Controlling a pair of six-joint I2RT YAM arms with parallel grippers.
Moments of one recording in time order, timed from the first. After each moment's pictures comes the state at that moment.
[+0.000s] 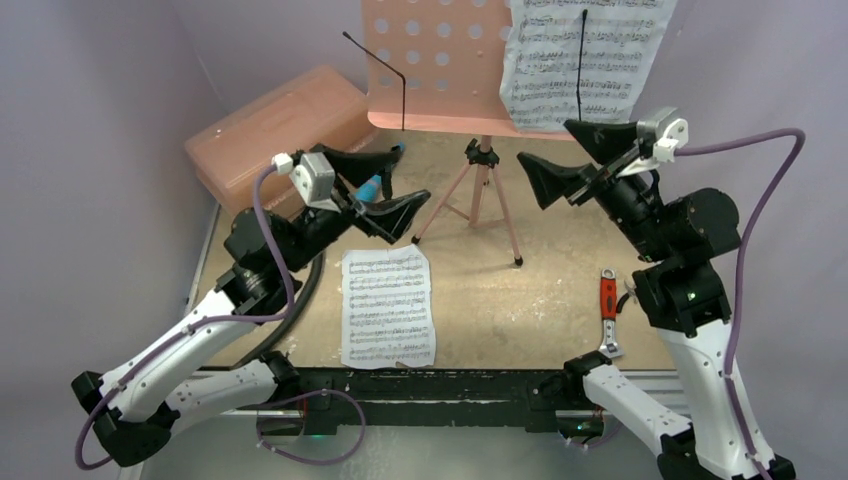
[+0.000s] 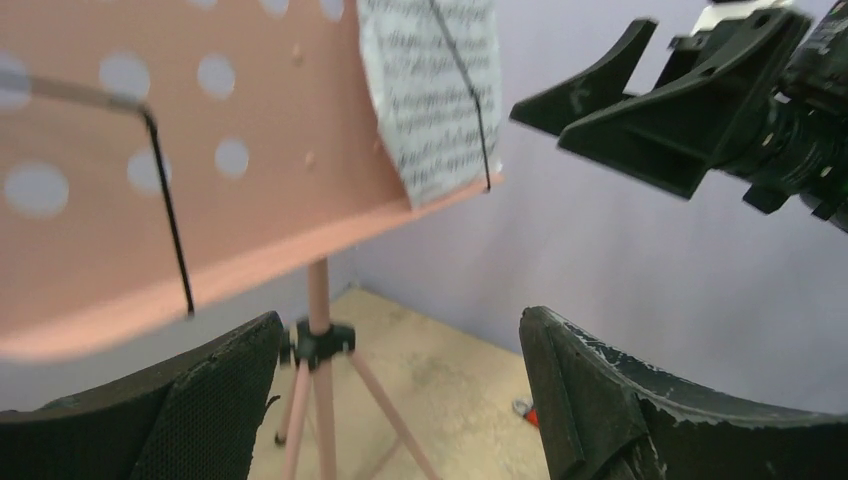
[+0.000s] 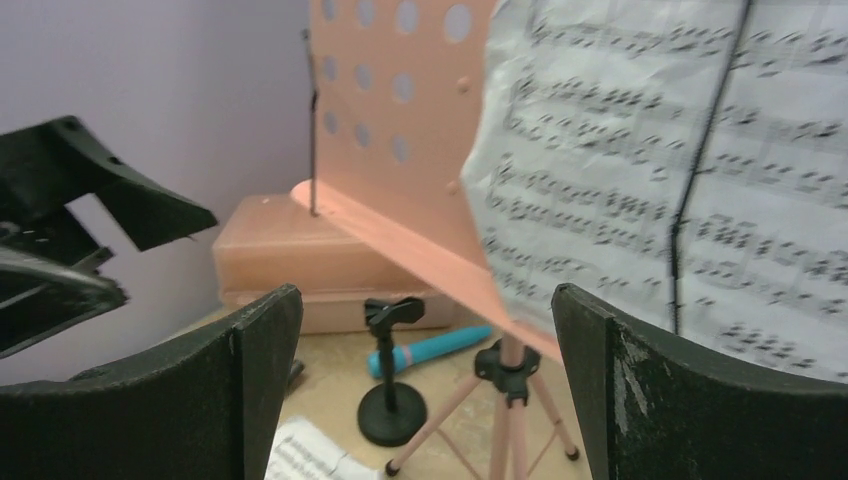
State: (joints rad) left arm -0.81 0.96 1.09 0.32 0.16 -0.12; right arm 0.35 0.86 1.37 -0.16 -0.29 0.12
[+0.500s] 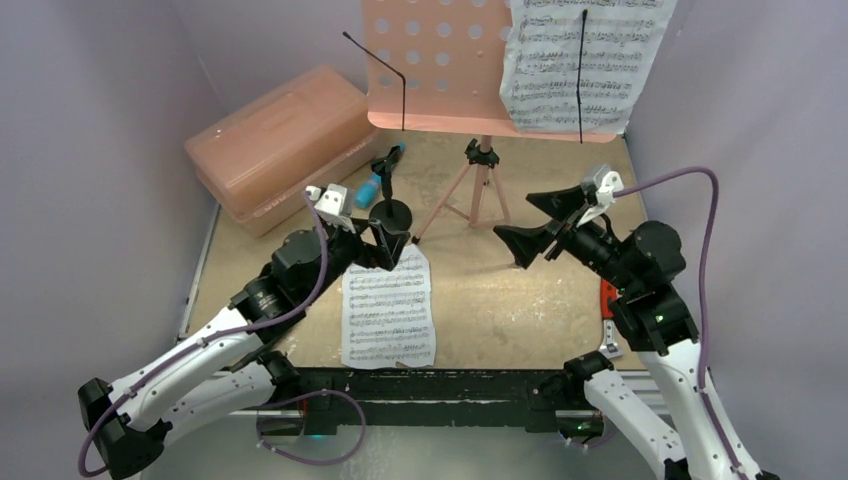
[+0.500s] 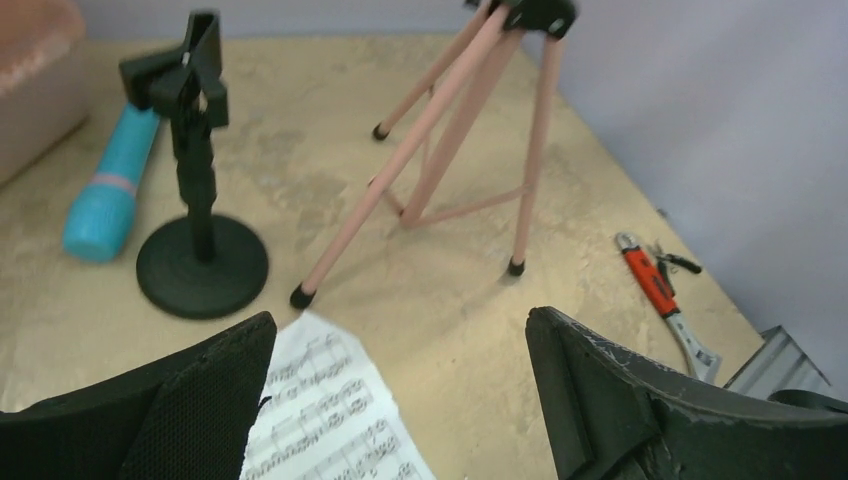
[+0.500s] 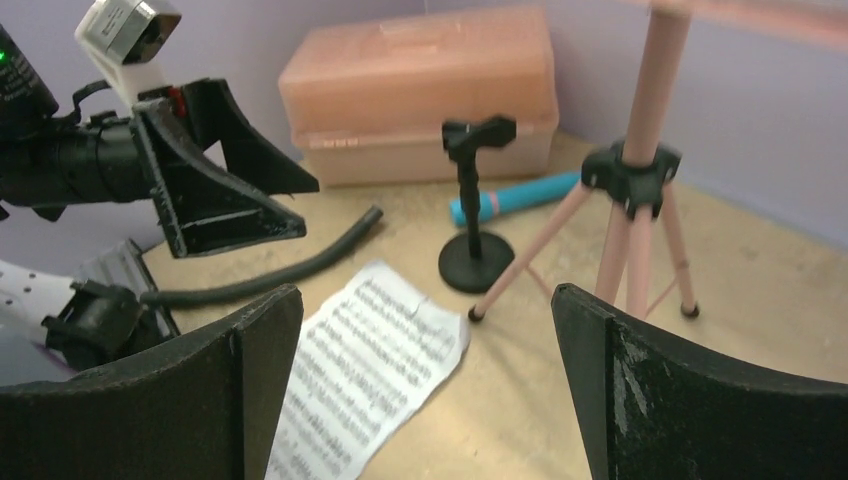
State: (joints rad) left arm -0.81 0.80 0.75 -0.02 -0.20 -0.36; right arm 0.35 0.67 0.98 -0.18 -0.50 0.19
